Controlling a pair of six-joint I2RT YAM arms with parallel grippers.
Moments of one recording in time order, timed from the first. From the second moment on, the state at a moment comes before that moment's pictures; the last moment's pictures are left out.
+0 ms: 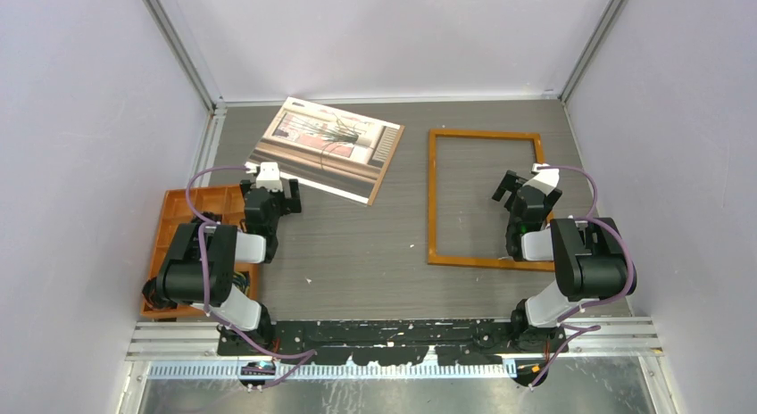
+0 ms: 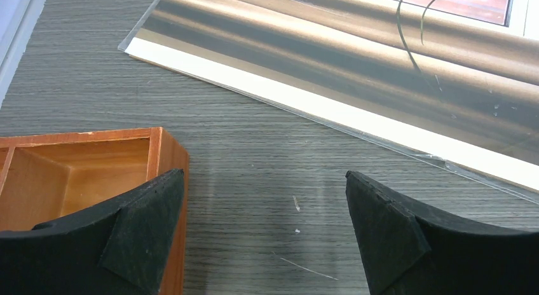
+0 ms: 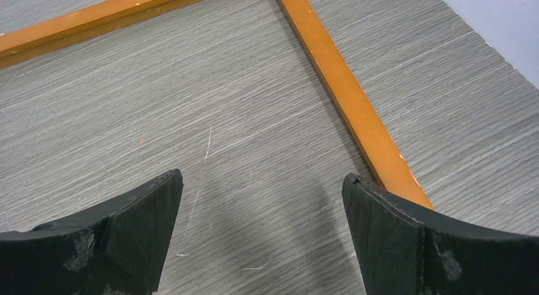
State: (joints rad) left arm -0.06 1.55 0.37 0.91 -0.12 0.02; right arm 0.00 1.56 0.34 0.95 0.39 0.21
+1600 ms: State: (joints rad) left arm -0.22 1.69 1.14 -0.50 0.11 0.29; right arm 0.62 1.91 1.32 -0.49 0.50 0.54
